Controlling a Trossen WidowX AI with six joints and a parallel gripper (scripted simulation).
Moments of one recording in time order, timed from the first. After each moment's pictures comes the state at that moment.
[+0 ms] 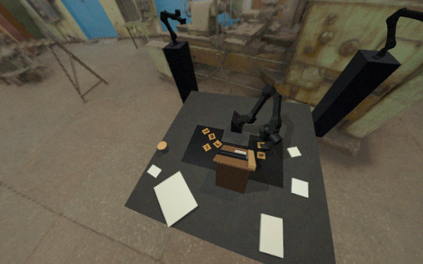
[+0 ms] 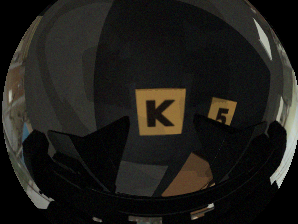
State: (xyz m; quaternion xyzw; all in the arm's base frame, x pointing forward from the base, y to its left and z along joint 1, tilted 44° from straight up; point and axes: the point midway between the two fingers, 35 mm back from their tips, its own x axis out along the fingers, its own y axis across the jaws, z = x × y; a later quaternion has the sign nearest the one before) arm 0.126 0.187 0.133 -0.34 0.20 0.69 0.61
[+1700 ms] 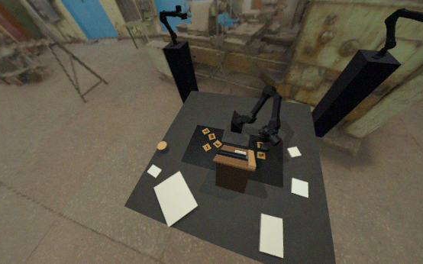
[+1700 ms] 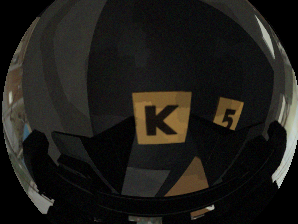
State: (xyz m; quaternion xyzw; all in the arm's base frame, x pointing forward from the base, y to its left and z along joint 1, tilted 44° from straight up) arm 0.125 0.195 0.121 -0.34 0.20 0.68 0.61
